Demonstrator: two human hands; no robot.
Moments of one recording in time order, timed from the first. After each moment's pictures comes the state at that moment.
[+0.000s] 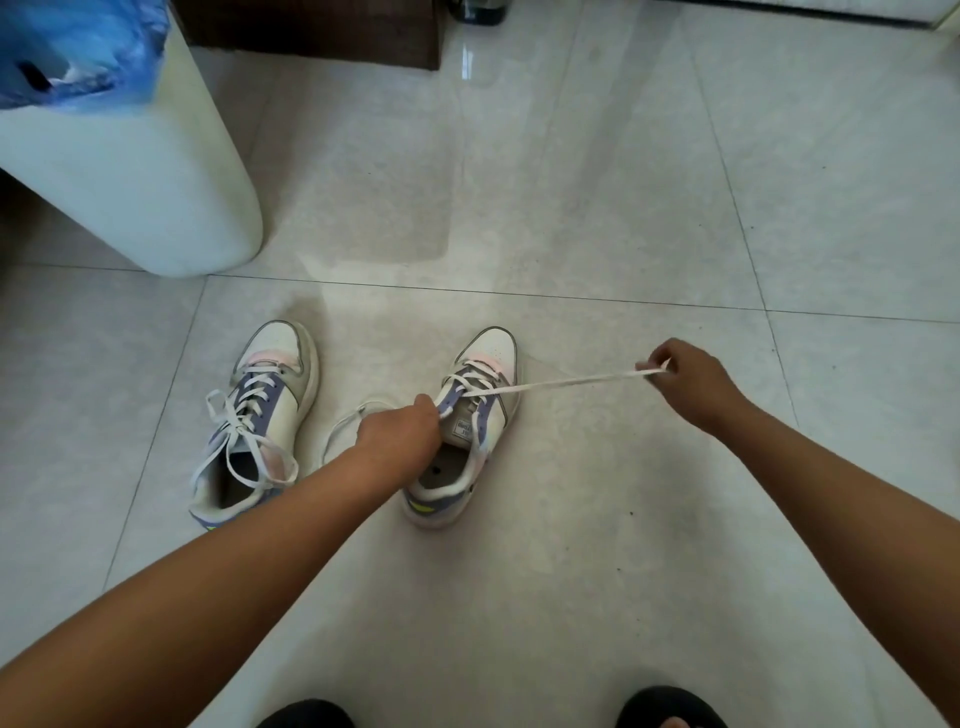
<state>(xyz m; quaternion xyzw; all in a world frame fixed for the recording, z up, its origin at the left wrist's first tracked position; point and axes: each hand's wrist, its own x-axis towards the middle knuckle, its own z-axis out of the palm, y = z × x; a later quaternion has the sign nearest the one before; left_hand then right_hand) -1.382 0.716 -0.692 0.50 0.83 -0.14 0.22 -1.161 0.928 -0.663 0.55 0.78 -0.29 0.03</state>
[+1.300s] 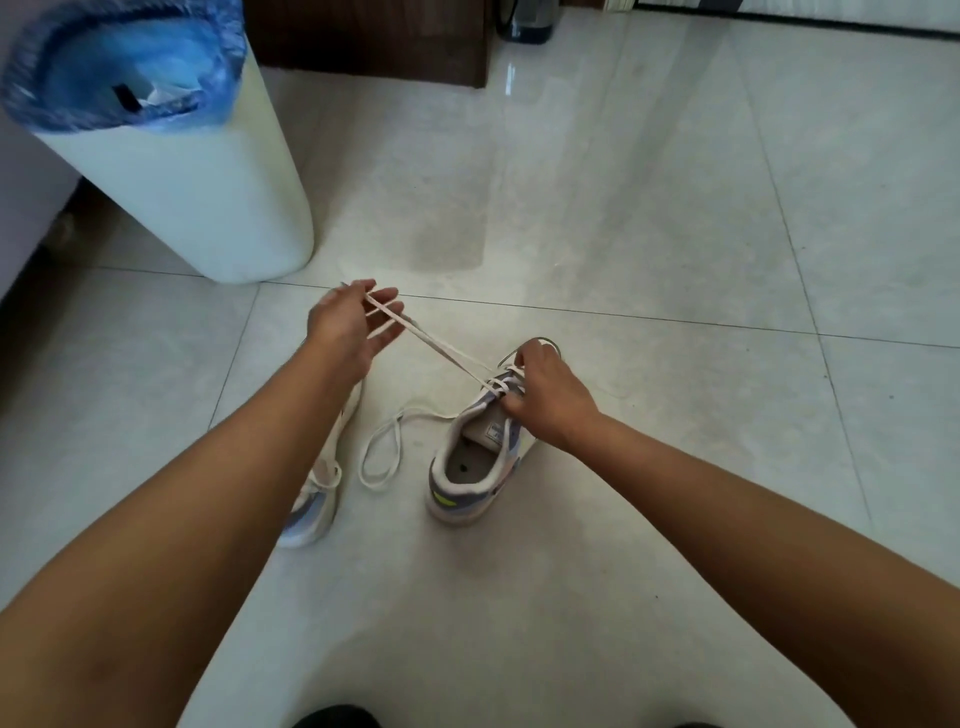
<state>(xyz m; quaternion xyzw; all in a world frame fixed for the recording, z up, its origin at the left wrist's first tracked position) -1.496 0.741 -0.636 -0.11 0.64 0.67 0.37 -1.306 0.833 -0.681 0.38 0.88 -0.28 0.07</state>
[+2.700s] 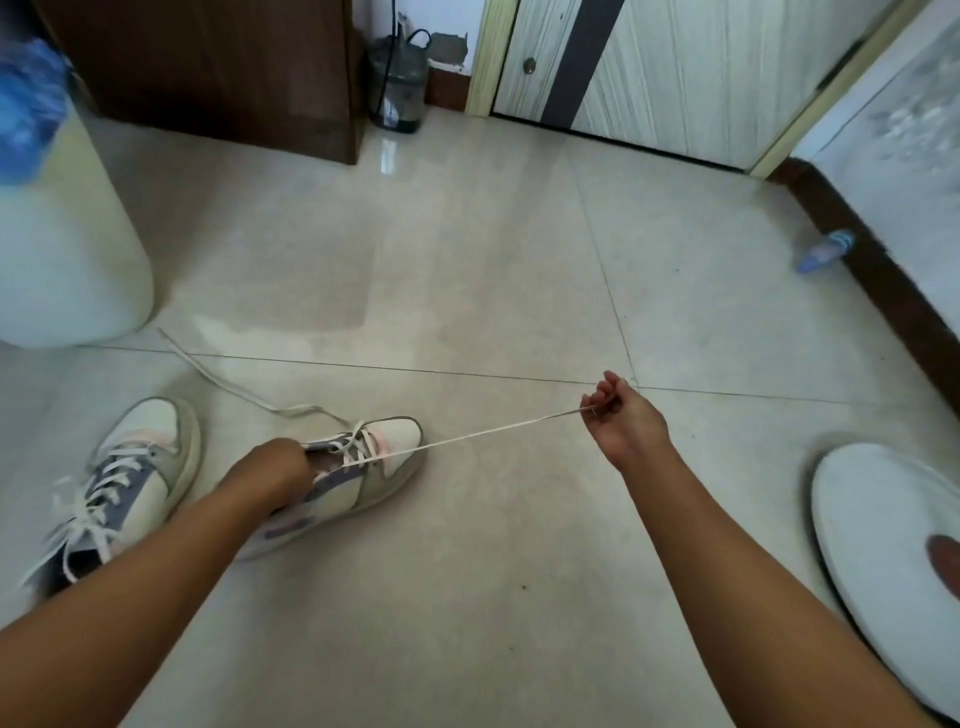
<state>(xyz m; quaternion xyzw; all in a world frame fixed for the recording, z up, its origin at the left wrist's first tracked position) -1.419 0.744 -0.671 0.32 0.88 0.00 0.35 -1.154 0.969 -0.631 0.52 0.18 -0.72 -0.42</state>
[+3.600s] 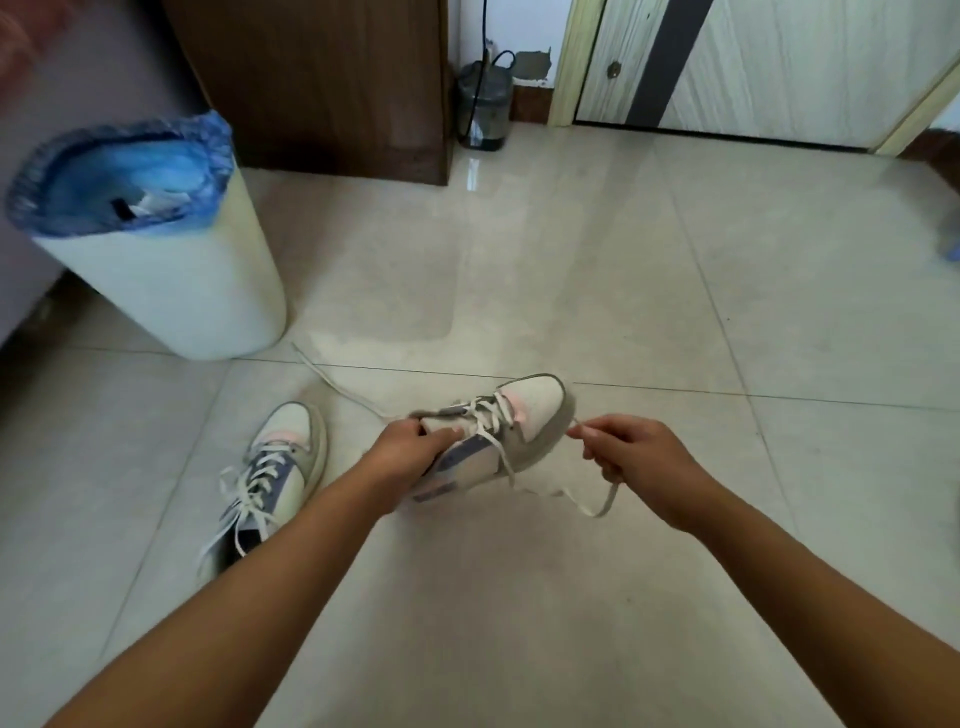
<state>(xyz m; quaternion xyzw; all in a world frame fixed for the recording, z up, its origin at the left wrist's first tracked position) -1.396 0.746 -0.620 0.06 0.73 0.45 0.51 -1.200 0.872 -0.587 0.47 0.64 -0.60 -0.09</state>
